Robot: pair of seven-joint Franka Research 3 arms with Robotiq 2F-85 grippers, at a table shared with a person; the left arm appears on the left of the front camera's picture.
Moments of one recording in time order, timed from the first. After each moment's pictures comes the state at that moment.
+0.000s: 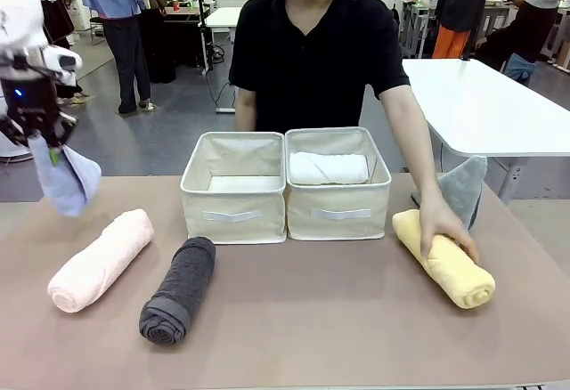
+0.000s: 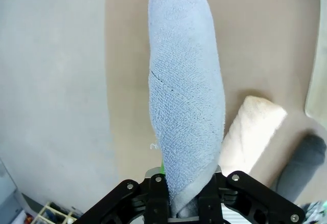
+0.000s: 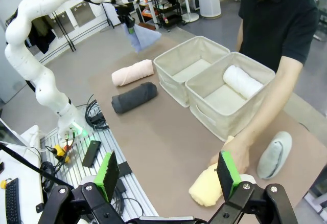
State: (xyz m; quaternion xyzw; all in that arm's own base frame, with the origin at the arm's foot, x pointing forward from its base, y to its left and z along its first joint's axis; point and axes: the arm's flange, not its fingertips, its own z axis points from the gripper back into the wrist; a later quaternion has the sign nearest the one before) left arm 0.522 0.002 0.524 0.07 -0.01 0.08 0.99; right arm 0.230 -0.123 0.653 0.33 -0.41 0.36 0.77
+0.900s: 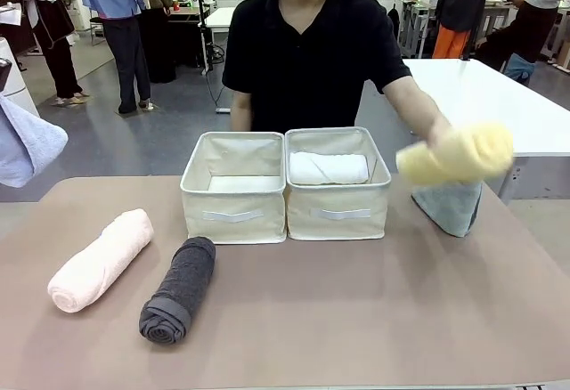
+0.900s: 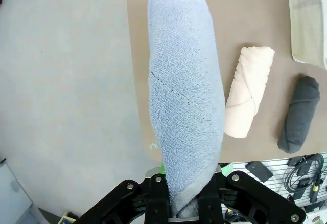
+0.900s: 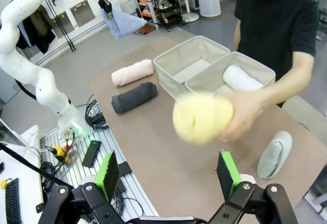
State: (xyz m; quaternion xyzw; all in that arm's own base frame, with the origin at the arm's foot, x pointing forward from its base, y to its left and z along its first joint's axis) left arm 0.456 0.028 0.629 0.05 -0.02 0.02 1.00; right arm 0.229 -0.123 0.653 0.33 -0.41 0.36 0.77
